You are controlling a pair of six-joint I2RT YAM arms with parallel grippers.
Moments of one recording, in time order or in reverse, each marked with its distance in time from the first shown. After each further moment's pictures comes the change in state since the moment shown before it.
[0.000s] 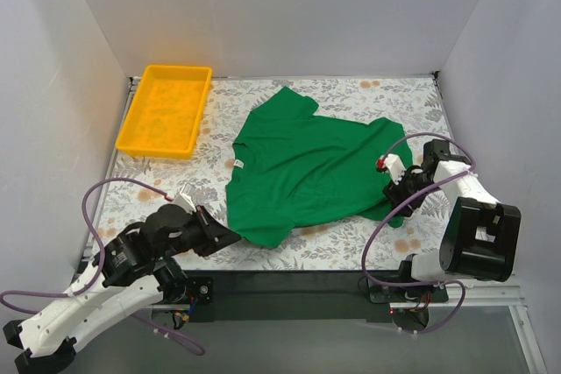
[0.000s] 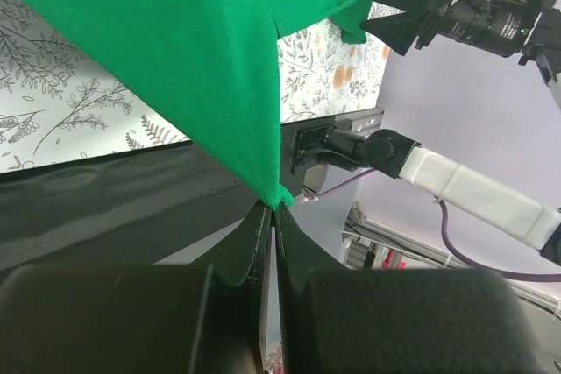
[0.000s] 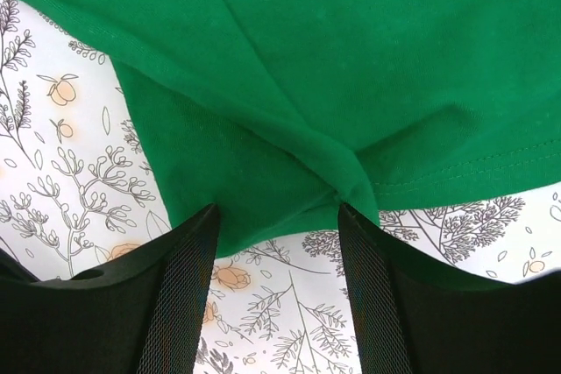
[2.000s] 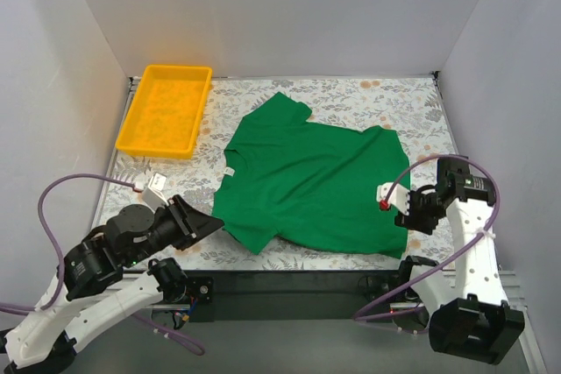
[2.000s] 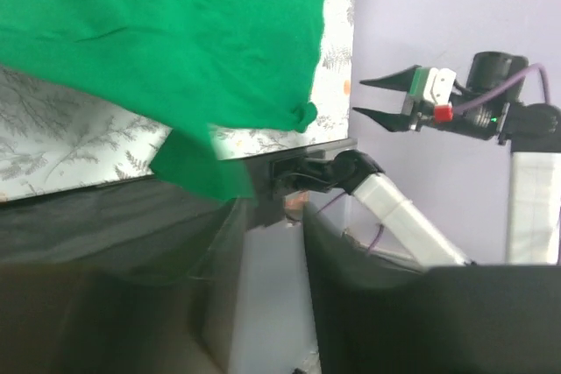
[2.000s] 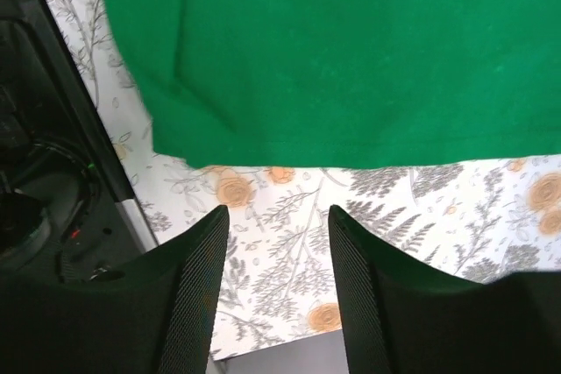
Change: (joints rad) left arm 0.000 -0.014 0.247 -0.138 -0.128 0.095; right arm 0.003 -0.498 0.042 -0.507 0.024 -0.506
